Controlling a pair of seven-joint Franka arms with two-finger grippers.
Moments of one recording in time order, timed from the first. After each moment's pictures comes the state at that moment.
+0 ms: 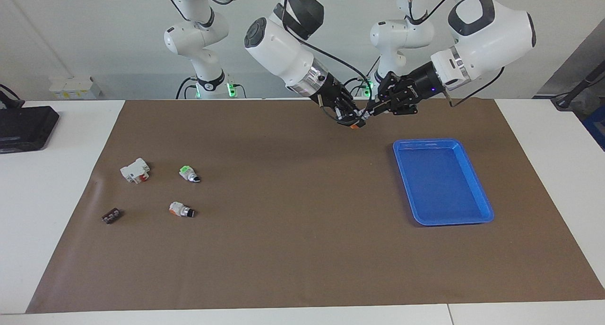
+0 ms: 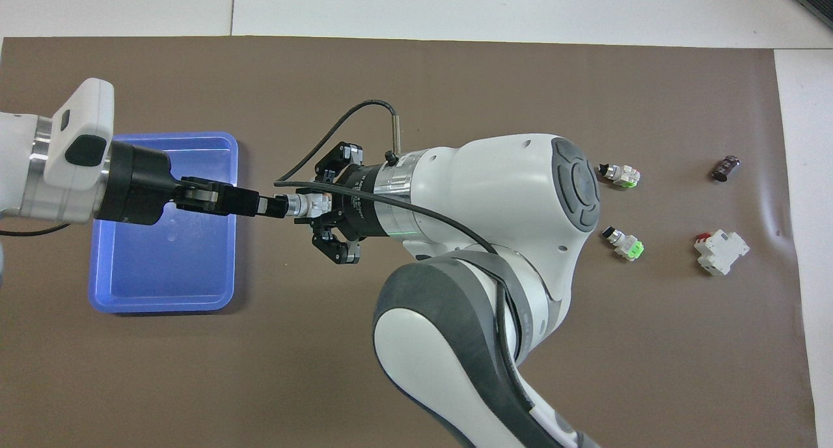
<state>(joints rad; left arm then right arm) -0.05 -0.07 -0.11 -1.84 -0.86 1.73 0.28 0.60 0.24 0.04 -1.61 0.78 2.30 1.81</state>
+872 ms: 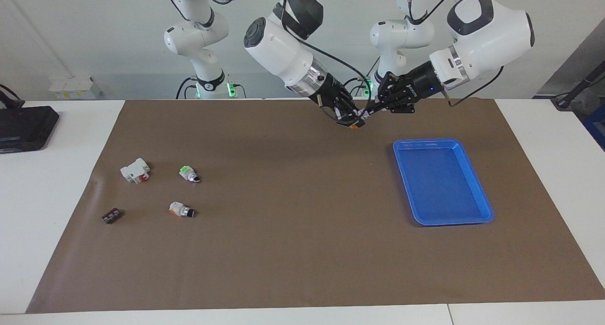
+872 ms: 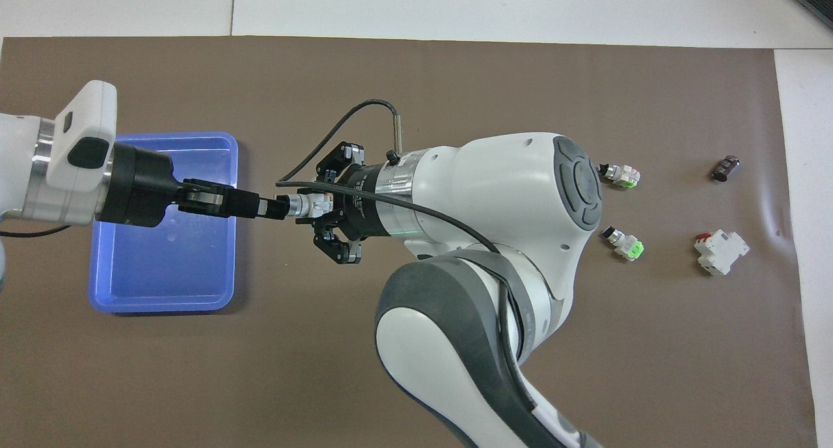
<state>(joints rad) -0.06 -0.07 -0.10 -1.84 -0.86 1.72 0.27 0.60 0.24 0.04 -1.61 0.78 2.29 1.81</state>
